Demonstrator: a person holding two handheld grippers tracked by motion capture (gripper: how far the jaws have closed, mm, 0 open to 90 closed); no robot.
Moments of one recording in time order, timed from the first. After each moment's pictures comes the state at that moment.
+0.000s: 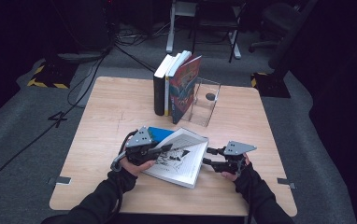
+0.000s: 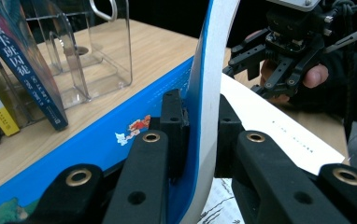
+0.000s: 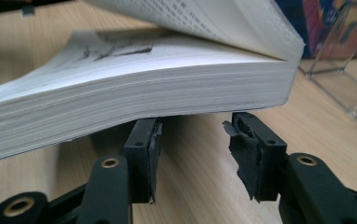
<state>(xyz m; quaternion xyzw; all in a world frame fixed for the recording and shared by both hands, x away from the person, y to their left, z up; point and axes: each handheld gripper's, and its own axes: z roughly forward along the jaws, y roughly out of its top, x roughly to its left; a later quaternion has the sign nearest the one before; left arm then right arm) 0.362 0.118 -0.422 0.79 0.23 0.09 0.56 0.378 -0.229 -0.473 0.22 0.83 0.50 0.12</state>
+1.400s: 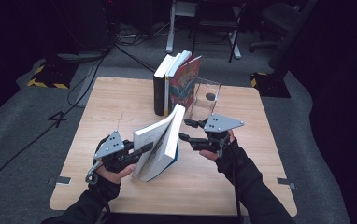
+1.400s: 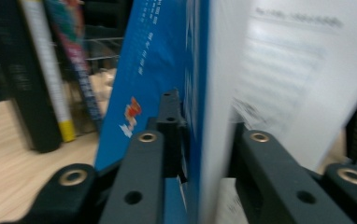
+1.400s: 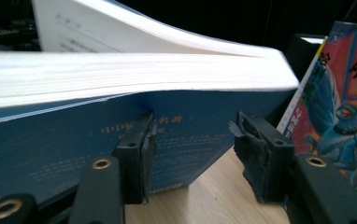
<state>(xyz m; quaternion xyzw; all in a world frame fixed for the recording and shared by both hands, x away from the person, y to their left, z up) 0.323 0.169 -0.406 0.73 0.27 0.17 0.61 0.381 -0.139 -0.351 0.16 0.80 0.54 0.18</state>
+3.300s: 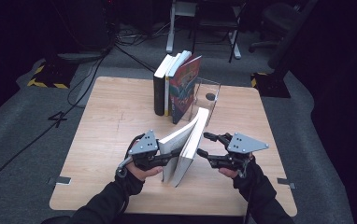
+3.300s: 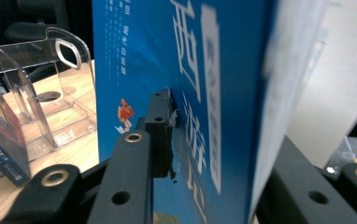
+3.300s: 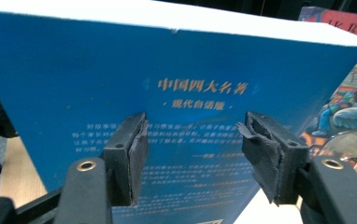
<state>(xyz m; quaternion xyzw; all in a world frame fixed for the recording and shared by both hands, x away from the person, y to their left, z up) 0.340 0.096 -0.408 0.77 0.17 0.11 0.60 0.343 -0.197 -0.378 0.16 0.78 0.57 0.19</state>
